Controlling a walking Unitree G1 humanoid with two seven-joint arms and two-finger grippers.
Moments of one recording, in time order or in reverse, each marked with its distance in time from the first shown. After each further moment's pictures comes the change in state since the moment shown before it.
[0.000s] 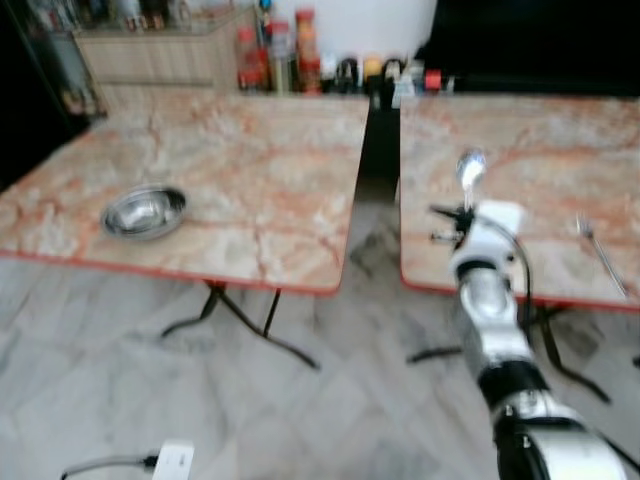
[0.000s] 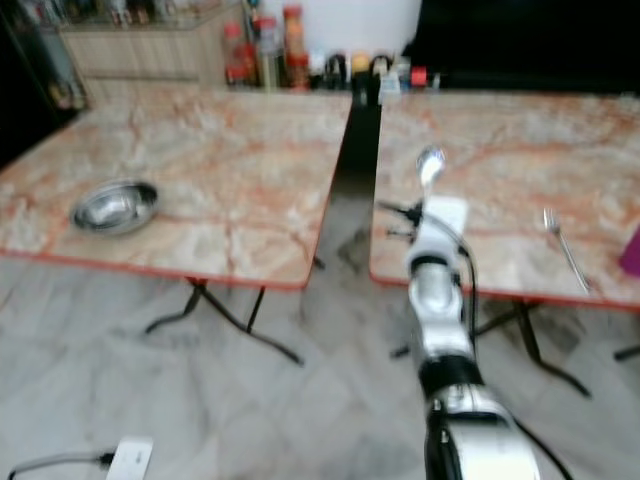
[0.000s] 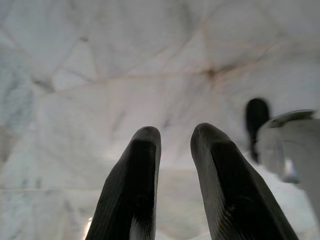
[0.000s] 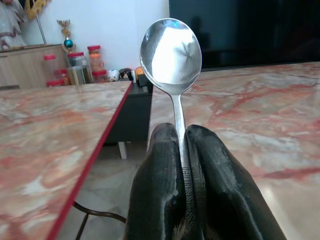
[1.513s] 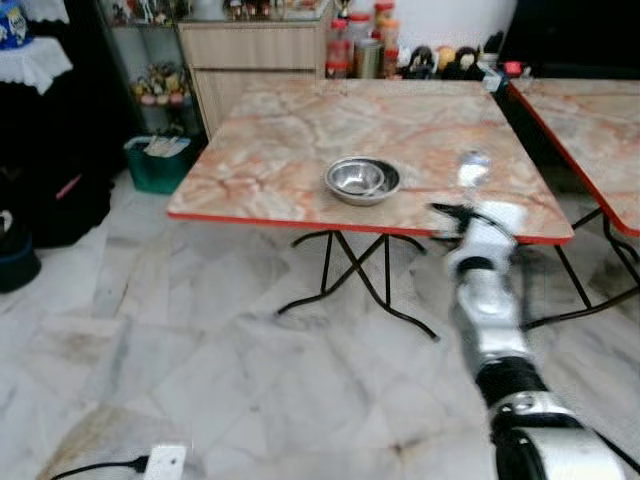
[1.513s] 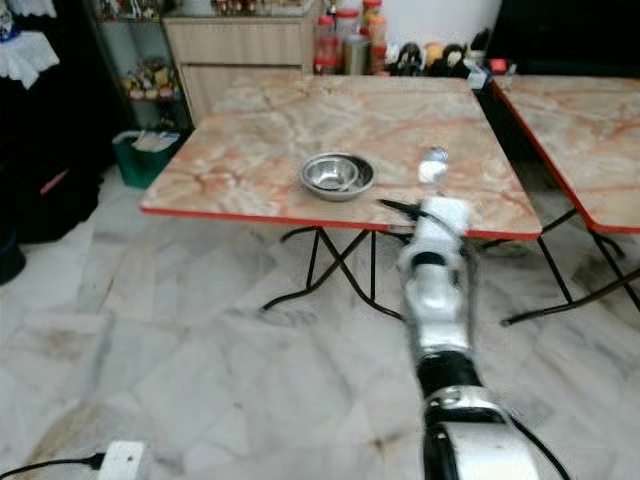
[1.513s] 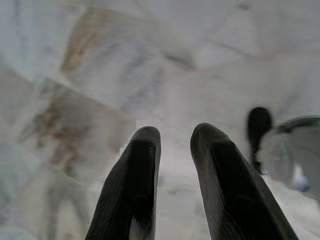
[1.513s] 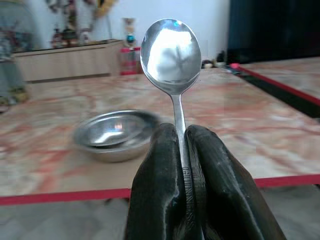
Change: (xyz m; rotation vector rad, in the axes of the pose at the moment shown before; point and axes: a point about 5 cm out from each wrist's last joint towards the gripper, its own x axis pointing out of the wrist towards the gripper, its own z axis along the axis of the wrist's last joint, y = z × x) left arm 0.000 0.012 0.002 -0.031 -0.024 0.051; right arm 0.002 0.008 0.002 0.009 0.012 0.009
